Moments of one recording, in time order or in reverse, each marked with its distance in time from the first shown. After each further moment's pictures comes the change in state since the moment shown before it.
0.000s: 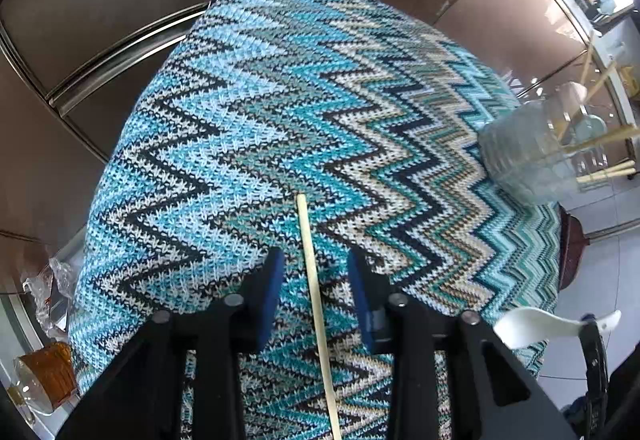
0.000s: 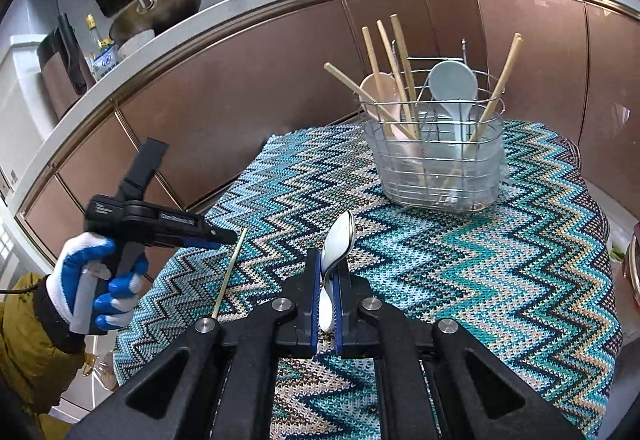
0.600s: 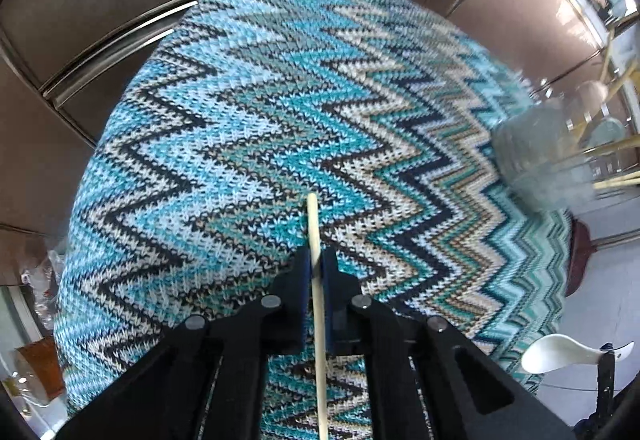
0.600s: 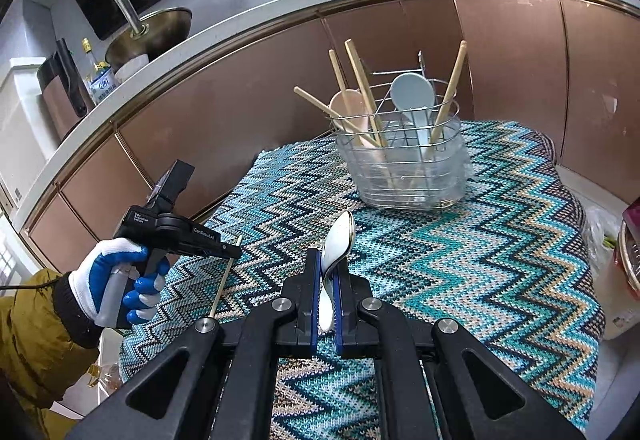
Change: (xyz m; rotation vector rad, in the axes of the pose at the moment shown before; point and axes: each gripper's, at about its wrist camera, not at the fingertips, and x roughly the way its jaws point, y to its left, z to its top) left arm 0.012 -0.007 0.002 -0.022 -0.001 0.017; right arm -0.037 -0.018 -0.009 0.042 -0.050 -0.018
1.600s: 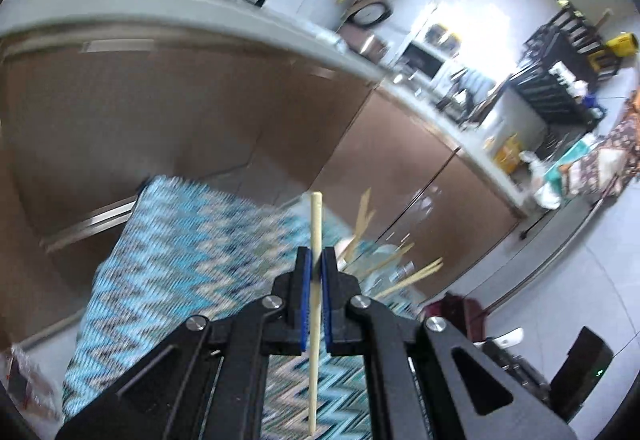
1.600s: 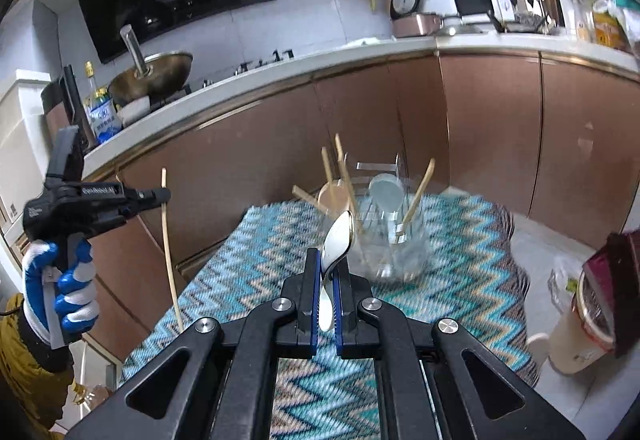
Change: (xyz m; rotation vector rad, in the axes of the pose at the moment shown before) left arm -0.227 -0.087 0.002 0.131 -0.582 -0.347; right arm -0.069 0.011 0.067 -0.067 -0.167 -0.089
